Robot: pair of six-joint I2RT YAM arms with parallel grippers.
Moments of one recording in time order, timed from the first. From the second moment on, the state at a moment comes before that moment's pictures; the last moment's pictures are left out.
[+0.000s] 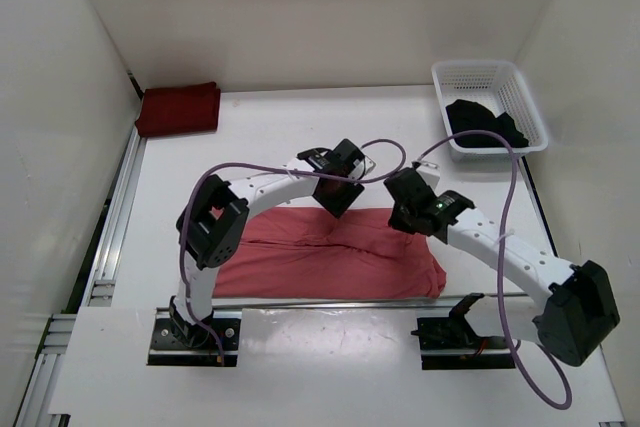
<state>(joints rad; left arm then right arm) -0.84 2.00 1.55 -0.70 -0.09 0.00 0.70 1.18 0.86 -0.71 0.36 0.84</state>
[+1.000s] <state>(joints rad) -0.27 1.55 1.07 -0.75 -0.28 0.00 0.71 1.43 0.93 -0.73 0.29 0.93</state>
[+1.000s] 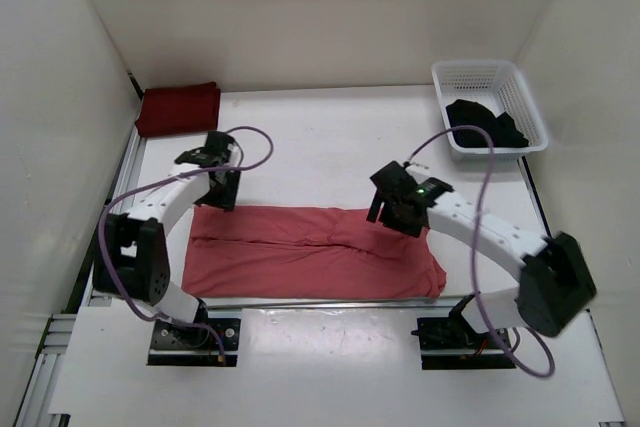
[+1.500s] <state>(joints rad) 0.07 1.55 0.98 -0.66 -0.32 0.00 0.70 0.89 0.52 -1.08 0.28 1.24</state>
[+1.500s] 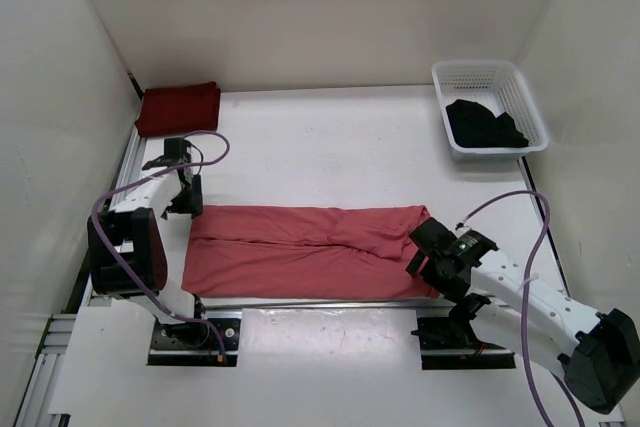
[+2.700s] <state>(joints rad) 0.09 1.55 0.92 -0.63 -0.21 0.00 0.35 1.39 0.71 -0.80 0.27 0.90</state>
